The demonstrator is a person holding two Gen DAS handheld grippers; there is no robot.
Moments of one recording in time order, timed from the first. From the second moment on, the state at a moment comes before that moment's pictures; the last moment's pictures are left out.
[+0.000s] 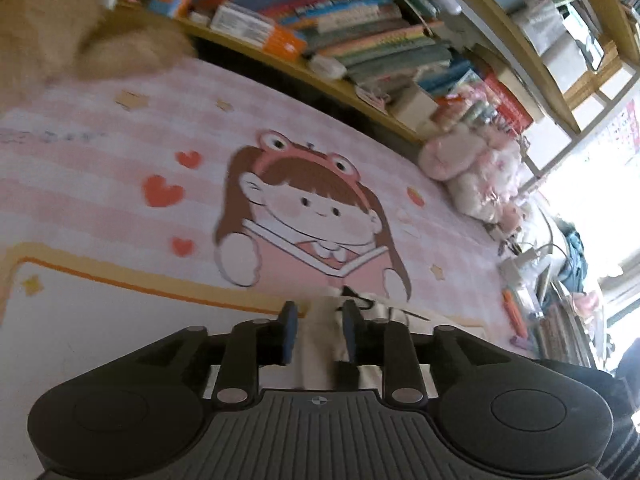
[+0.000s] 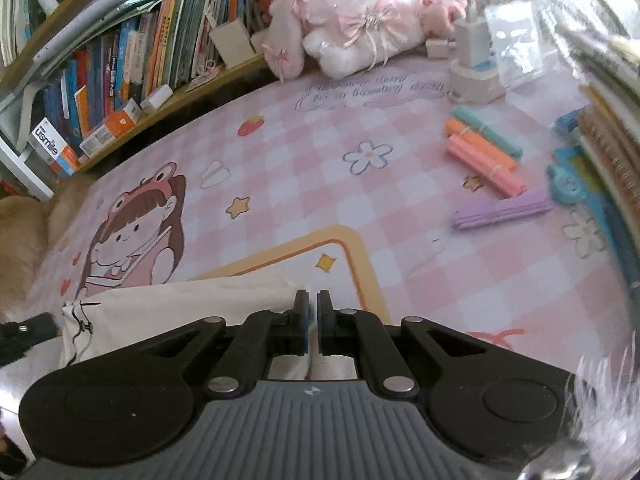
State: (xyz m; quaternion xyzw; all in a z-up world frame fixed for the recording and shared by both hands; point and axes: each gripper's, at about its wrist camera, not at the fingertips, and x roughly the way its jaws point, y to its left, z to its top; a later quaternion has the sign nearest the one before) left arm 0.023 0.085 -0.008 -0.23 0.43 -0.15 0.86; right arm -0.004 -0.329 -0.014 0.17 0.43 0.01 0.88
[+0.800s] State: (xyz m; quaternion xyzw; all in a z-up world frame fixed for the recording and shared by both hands) left arm -0.016 0.055 -0.024 -0.21 0.46 -0.15 0.85; right arm -0.040 -0.336 -0.009 0.23 0.49 0.05 0.84
